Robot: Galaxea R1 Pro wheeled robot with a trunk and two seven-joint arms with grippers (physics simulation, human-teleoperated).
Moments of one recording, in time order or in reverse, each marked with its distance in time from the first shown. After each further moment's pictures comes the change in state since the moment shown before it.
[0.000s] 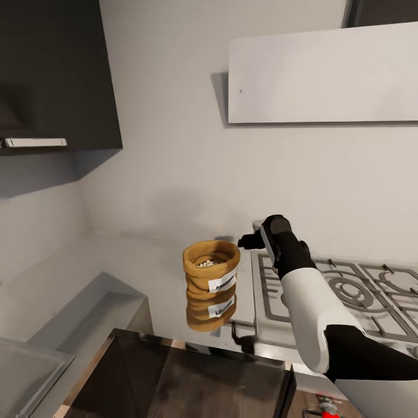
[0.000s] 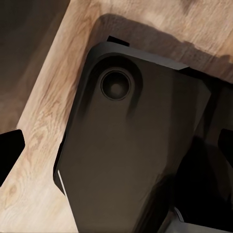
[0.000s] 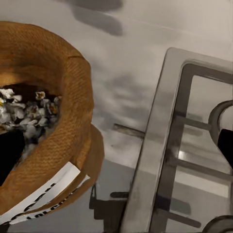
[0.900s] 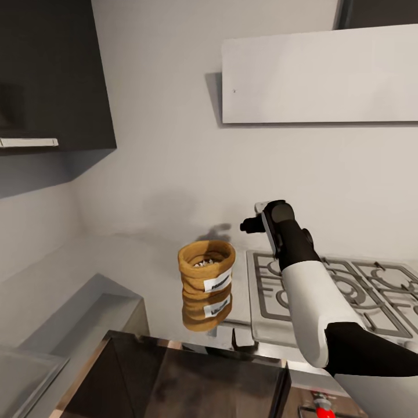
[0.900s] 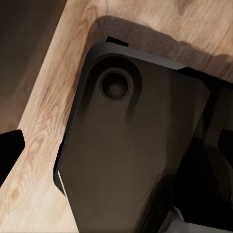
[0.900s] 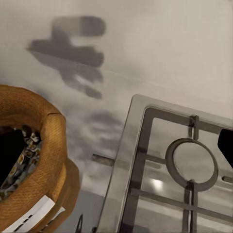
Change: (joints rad) left arm 0.000 0.000 -0.006 0.000 -0.002 -0.002 -0.003; right arm -0.032 0.003 0.049 -0.122 0.038 0.008 -0.004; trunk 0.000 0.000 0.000
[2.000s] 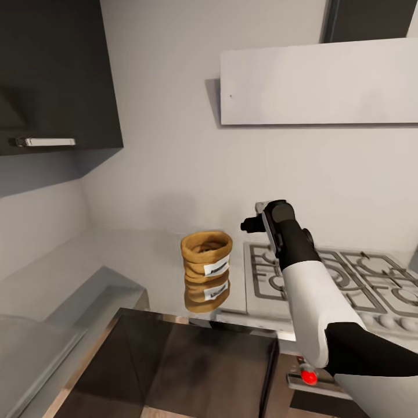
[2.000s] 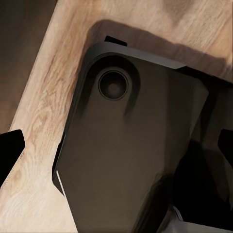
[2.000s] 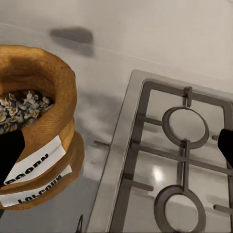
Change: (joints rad) left arm 0.000 -0.003 -0.001 0.000 0.000 0.000 0.000; right arm 0.000 0.000 -0.004 -0.004 0.001 0.000 -0.004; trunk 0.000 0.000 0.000
